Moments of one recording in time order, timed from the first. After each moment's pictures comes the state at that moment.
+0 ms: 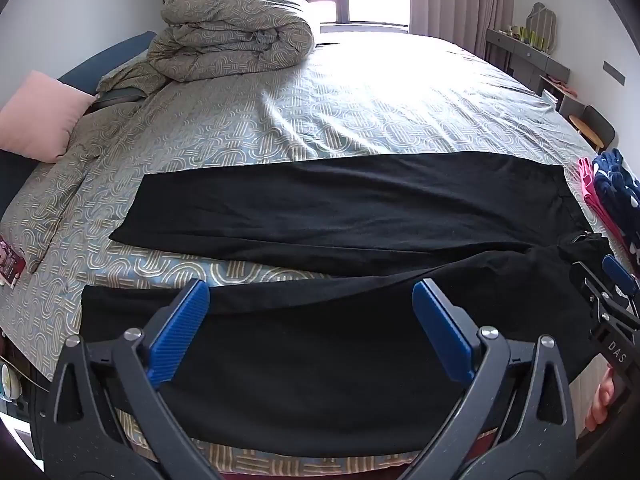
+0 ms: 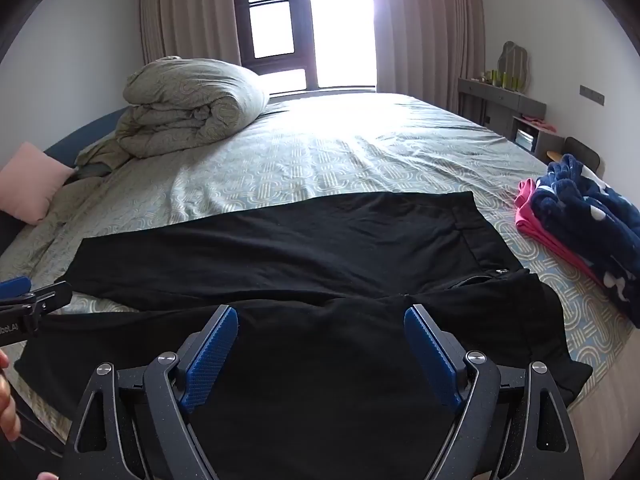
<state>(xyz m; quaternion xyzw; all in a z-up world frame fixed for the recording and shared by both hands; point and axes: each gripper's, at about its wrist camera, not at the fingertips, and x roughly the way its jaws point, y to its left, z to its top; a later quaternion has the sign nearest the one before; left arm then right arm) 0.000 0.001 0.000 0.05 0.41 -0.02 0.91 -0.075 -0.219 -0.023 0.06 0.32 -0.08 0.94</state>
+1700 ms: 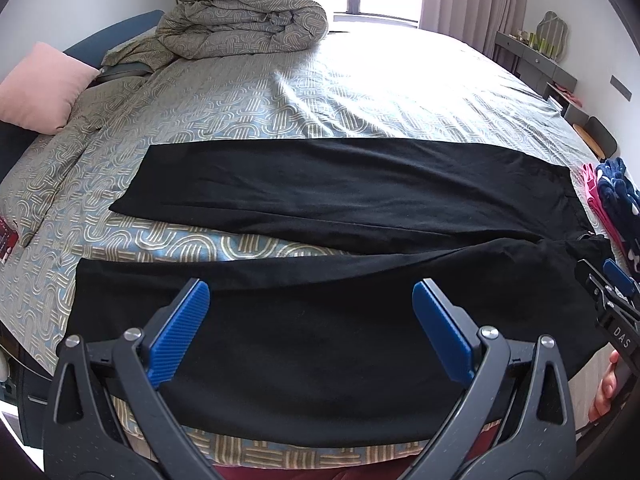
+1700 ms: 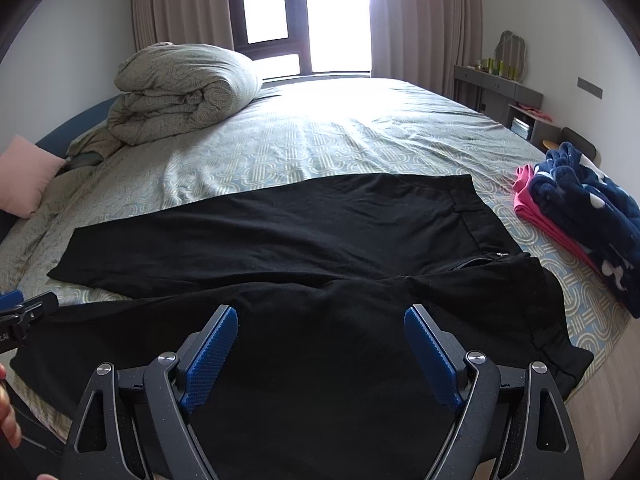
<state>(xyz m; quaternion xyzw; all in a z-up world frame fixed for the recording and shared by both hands) -0.005 0.030 -0.017 0.02 0.41 -0.02 0.91 -0.071 -0.215 -0.032 0.06 0.35 -0.09 0.93</state>
